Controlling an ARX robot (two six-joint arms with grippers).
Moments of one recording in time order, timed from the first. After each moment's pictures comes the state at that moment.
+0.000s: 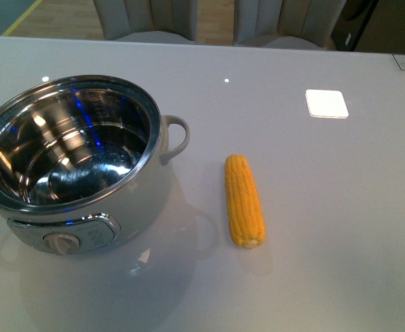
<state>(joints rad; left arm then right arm) 0.44 0.56 0.05 0.49 0.43 -0.04 0.00 0.00 0.02 0.00 0.00 0.00</state>
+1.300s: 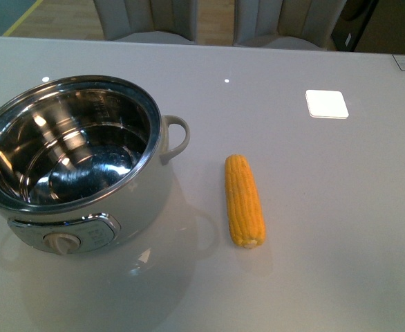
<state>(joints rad) 0.00 0.01 0.01 0.00 0.00 -0.01 0.00 0.00 0.02 0.00 0.00 0.00</state>
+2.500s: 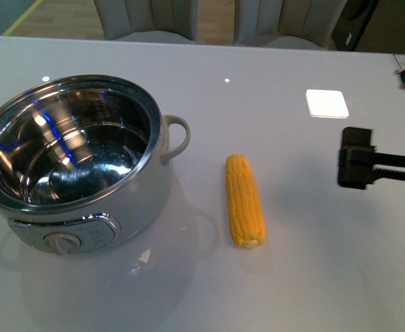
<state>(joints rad) 0.00 0.01 0.01 0.00 0.00 -0.01 0.23 1.87 0.64 0.36 0.18 0.26</state>
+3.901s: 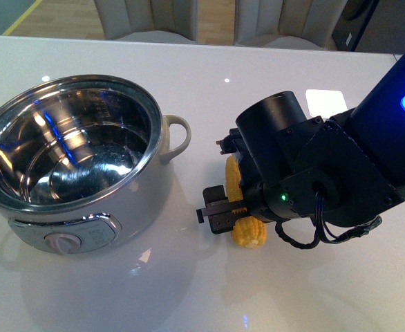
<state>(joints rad) 0.00 0.01 0.01 0.00 0.00 -0.01 0.53 2.36 1.02 0.31 0.08 0.19</state>
